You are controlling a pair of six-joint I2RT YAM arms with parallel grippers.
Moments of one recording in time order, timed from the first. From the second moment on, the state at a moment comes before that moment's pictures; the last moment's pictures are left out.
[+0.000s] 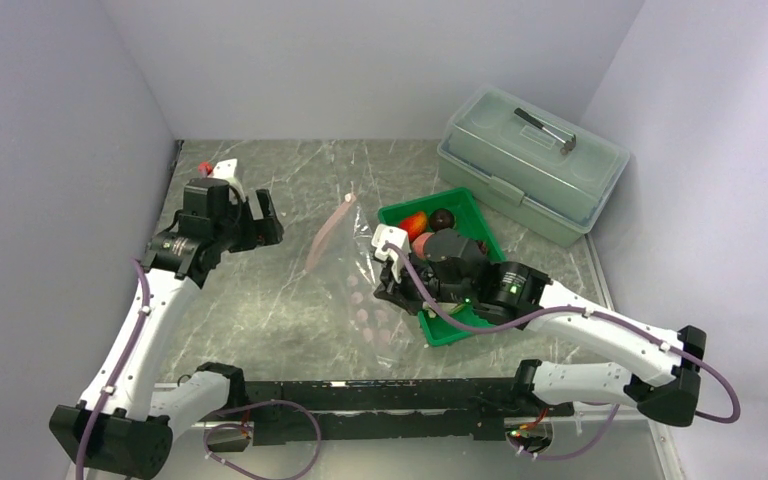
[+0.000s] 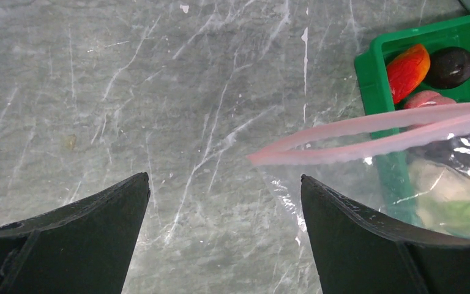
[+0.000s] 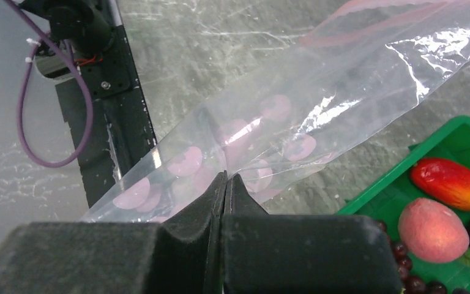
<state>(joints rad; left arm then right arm) -0.21 1.02 1.11 -0.76 -0.02 -0.35 1.09 1.08 1.08 -0.49 -0.13 -0.04</state>
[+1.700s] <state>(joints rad) -0.01 0.85 0.83 -0.20 1.10 -0.63 1.09 0.77 1.32 -0.84 -0.53 -0.29</state>
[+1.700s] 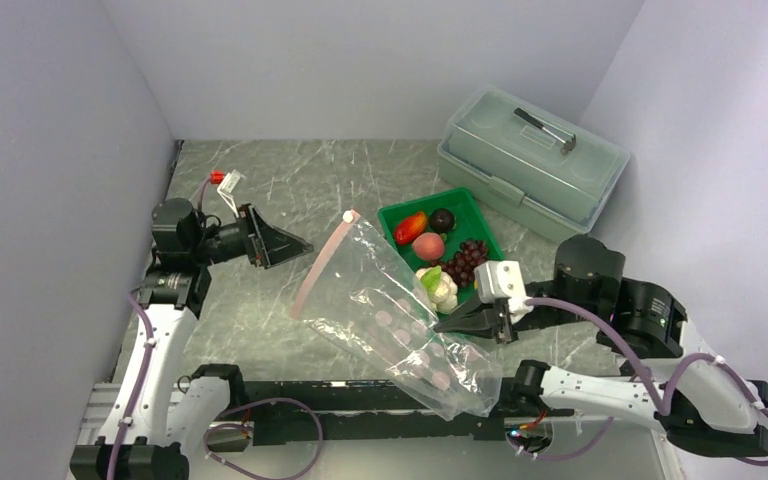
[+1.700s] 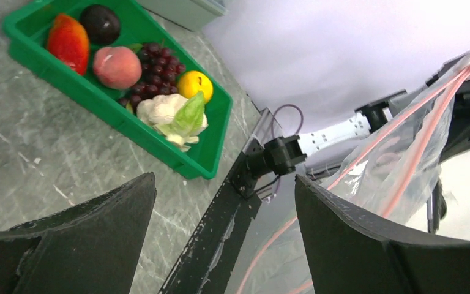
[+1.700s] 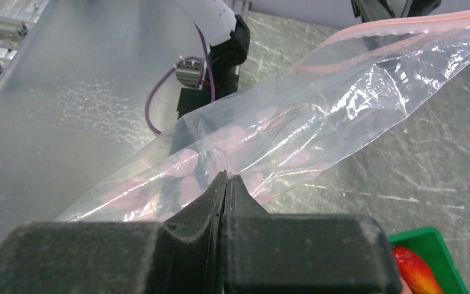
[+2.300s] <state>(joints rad) -0.01 0.75 0.70 0.24 1.31 -0.92 1.09 0.76 1.40 -0.87 -0.59 -0.30</state>
